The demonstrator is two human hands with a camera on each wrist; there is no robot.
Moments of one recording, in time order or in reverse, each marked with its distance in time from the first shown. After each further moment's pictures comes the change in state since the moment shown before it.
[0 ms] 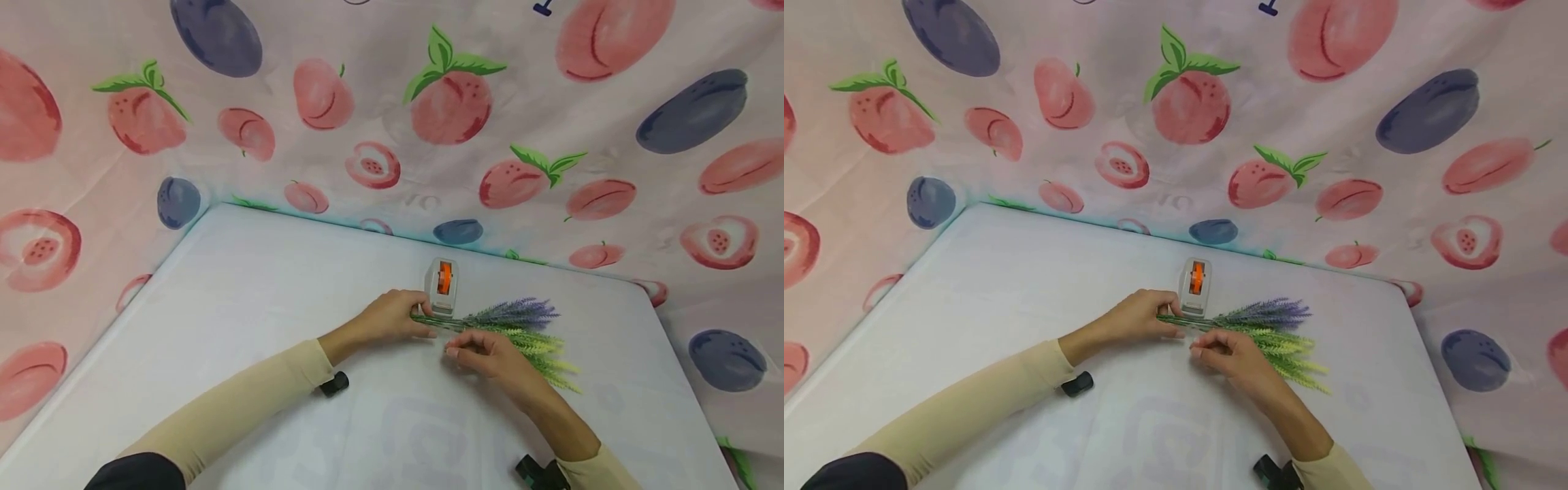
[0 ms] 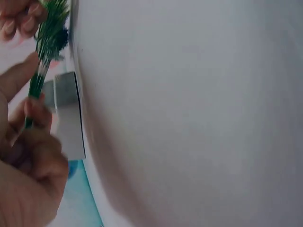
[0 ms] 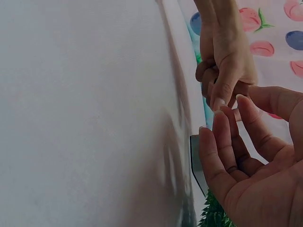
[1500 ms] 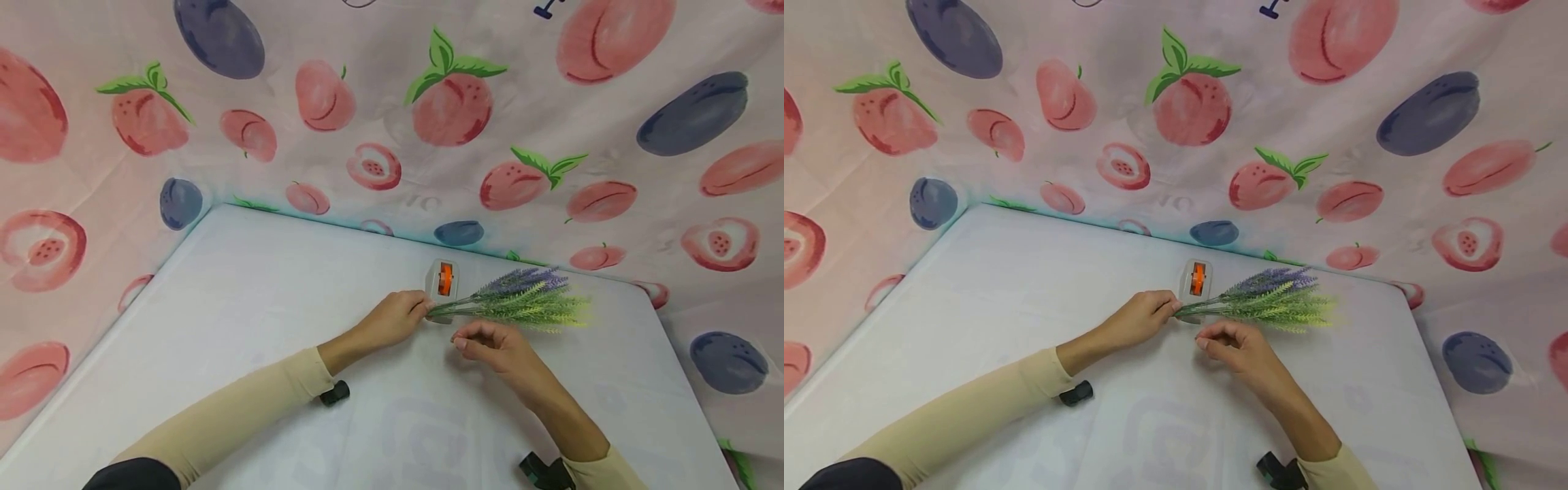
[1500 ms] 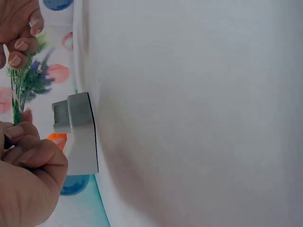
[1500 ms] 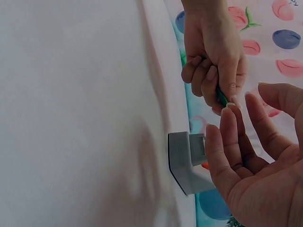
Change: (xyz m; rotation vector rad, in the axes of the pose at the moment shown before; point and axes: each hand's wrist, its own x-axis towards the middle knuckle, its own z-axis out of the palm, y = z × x) left_hand -0.008 0.015 0.002 -0.155 0.118 -0.050; right_hand -0.004 -0.012 -0.007 0.024 0.051 -0.116
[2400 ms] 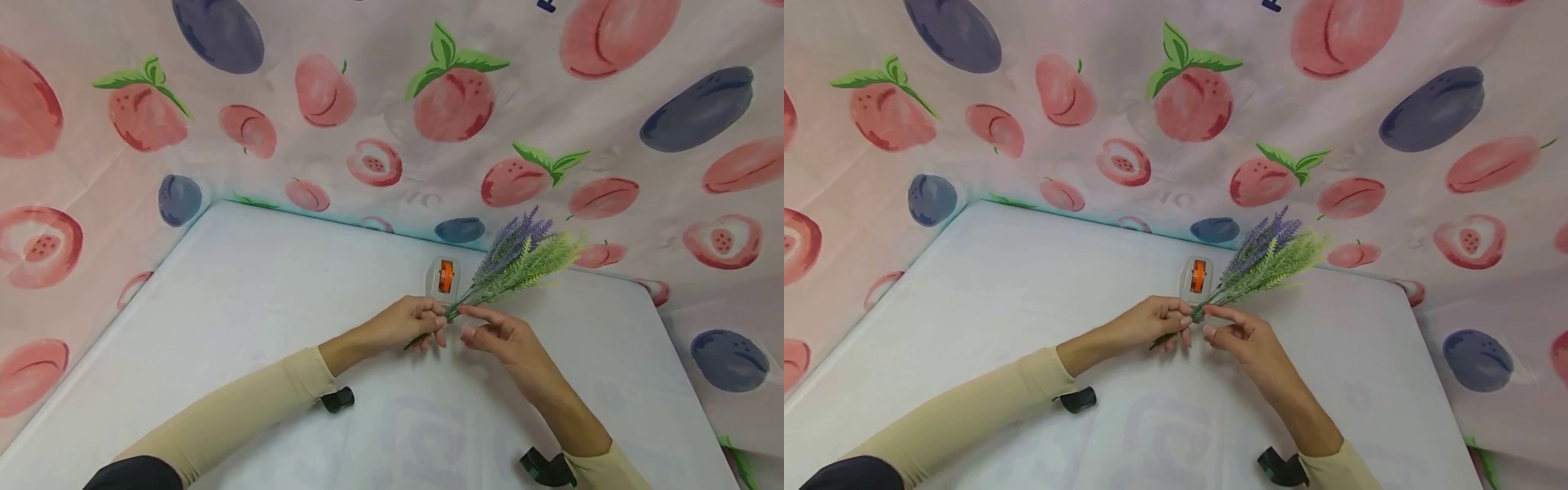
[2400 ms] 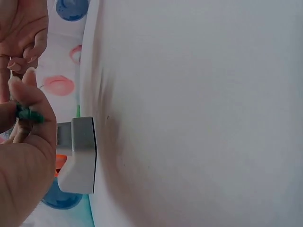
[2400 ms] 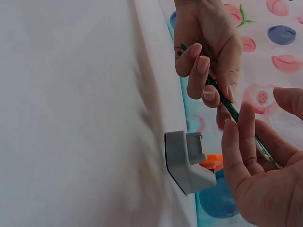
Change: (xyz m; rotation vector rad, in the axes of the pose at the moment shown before) left_hand -0.005 0.005 0.006 -0.528 -0.259 -0.090; right_hand 0.000 -0.005 -0.005 0.038 0.074 0.005
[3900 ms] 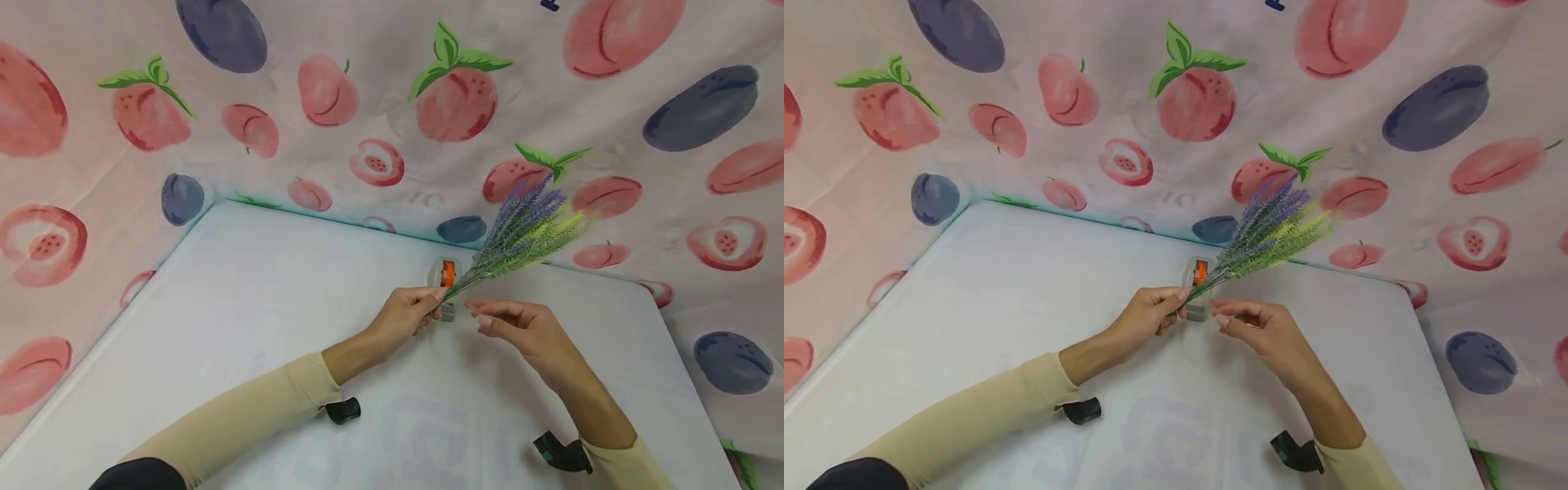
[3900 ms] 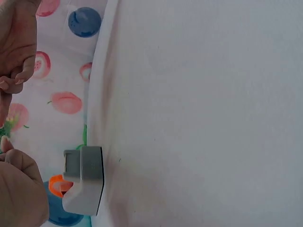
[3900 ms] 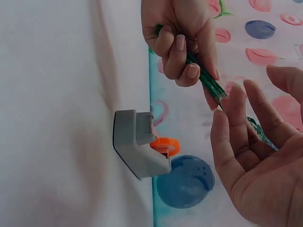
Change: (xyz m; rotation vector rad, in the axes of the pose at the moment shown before) left_hand -0.001 0.007 0.012 -0.191 0.325 0.063; right_hand -0.003 -0.025 -0.023 -0.078 -0.021 -0.126
